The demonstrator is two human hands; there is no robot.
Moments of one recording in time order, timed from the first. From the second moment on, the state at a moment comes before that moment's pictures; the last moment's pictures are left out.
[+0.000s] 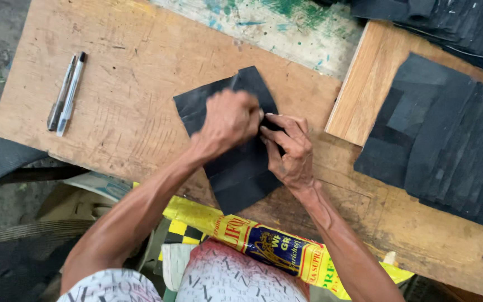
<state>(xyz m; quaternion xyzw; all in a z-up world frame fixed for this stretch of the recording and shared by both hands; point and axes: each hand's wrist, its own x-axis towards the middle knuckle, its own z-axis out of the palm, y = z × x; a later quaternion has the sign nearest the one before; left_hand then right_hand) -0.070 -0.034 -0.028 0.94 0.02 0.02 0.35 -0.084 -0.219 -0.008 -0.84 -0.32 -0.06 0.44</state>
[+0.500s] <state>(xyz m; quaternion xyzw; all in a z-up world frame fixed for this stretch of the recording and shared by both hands) -0.107 0.056 -0.005 0.94 0.08 0.17 0.27 -0.080 -0.215 0.020 -0.87 -0.29 -0.07 0.39</state>
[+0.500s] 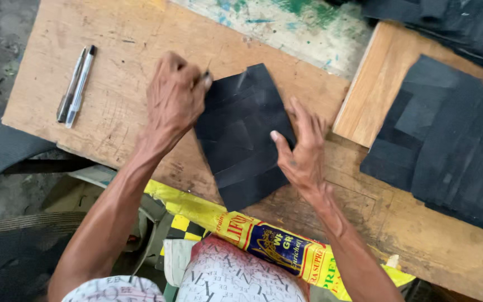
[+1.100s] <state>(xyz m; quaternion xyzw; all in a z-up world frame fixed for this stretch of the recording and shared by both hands) -0.177 -0.011 -0.006 0.93 0.11 0.06 0.36 -0.100 -0.181 -0.003 -0.83 -0.35 -0.02 0.44</state>
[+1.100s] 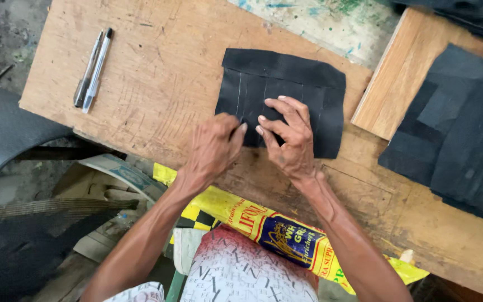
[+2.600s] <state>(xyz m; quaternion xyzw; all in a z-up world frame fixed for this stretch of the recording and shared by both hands) -0.156 0.018 -0.010 0.93 0.11 0.04 0.34 -0.097 -0.182 -0.002 -0.86 -0.39 0.00 0.32</state>
